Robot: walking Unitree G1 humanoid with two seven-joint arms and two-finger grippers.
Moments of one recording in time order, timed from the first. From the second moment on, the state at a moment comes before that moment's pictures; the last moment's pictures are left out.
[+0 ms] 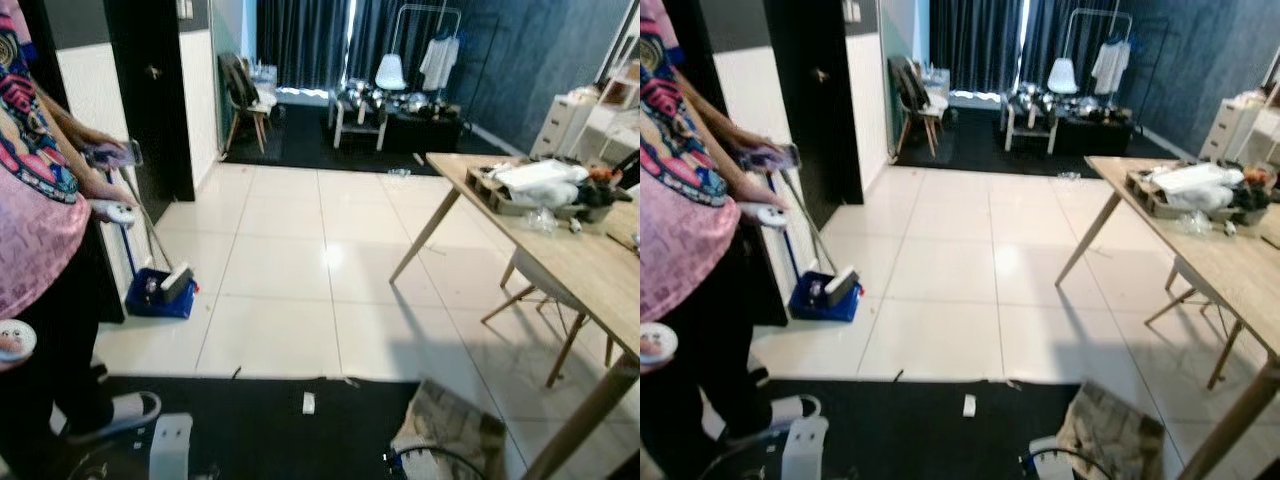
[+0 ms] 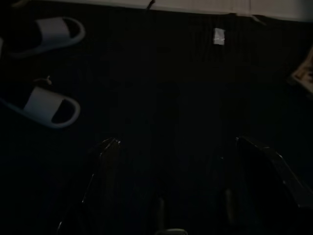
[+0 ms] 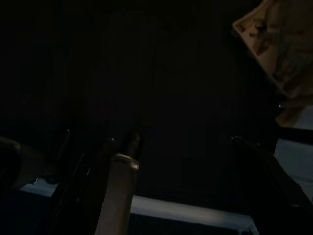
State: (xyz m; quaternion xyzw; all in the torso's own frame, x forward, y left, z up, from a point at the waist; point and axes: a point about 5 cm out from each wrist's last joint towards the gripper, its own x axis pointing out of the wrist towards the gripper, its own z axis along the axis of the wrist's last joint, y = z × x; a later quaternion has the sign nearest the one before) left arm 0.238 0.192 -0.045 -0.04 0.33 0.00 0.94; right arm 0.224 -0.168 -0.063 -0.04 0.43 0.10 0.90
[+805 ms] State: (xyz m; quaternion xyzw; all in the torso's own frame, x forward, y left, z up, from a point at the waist) left arm 0.229 0.189 -0.052 -0.01 0.35 -0.01 0.94; right arm 0.218 -0.167 -0.067 -0.06 0.44 0.09 0.89
